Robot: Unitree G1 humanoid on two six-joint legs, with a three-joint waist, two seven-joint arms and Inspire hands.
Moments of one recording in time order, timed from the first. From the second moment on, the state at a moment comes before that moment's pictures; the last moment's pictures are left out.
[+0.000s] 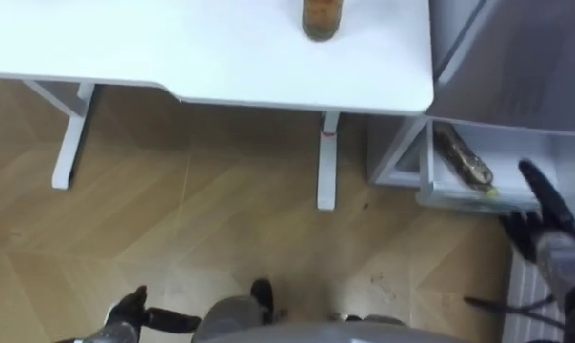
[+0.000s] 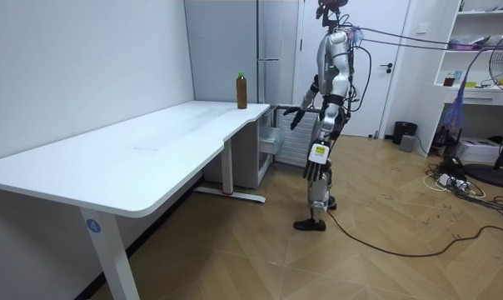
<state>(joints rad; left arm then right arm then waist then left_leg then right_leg) 0.15 0.29 -0.04 1.05 -0.08 0.06 0.01 -0.11 -0.41 -0.23 1.22 1.28 0.05 0.00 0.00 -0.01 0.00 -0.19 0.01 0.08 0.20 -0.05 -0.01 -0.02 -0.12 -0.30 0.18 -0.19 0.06</state>
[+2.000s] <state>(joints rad) 0.21 0.18 0.08 1.06 -0.08 0.04 0.11 0.09 -0.23 -0.05 1.27 0.28 0.06 0.06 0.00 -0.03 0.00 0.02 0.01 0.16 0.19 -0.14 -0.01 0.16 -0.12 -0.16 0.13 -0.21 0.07</state>
